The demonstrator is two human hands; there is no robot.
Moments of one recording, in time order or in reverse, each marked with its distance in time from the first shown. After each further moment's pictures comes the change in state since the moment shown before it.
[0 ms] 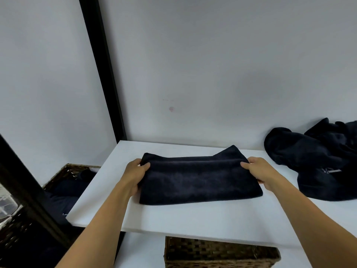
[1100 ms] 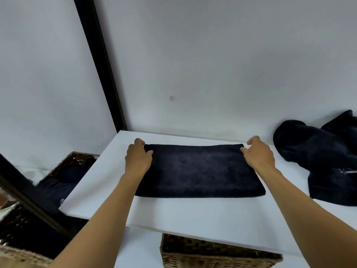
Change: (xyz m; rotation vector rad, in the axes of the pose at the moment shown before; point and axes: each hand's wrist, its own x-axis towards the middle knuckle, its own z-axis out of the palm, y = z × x) left_hand 0.015 0.005 0.031 0.718 0.392 0.277; right_hand 0.038 -0.015 0.014 -0.453 0.361 -0.201
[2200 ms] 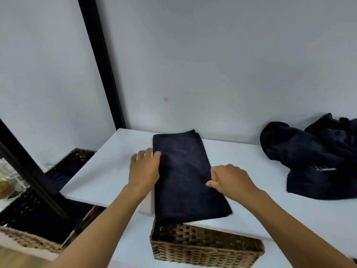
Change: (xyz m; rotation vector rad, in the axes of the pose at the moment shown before) left_hand -0.084 0.017 0.010 0.573 -0.021 0.471; right_hand -0.101 -0.003 -0.030 -0.325 -0.367 -0.622
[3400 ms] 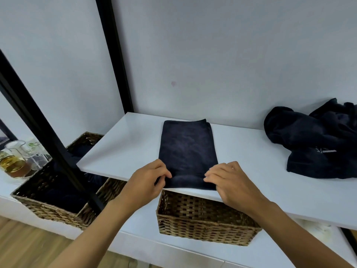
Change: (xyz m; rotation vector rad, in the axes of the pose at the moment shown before) left_hand -0.108 -0.011 -0.018 -0.465 0.071 0.319; right_hand -0.072 -0.005 0.046 -0.076 0.312 -0.489
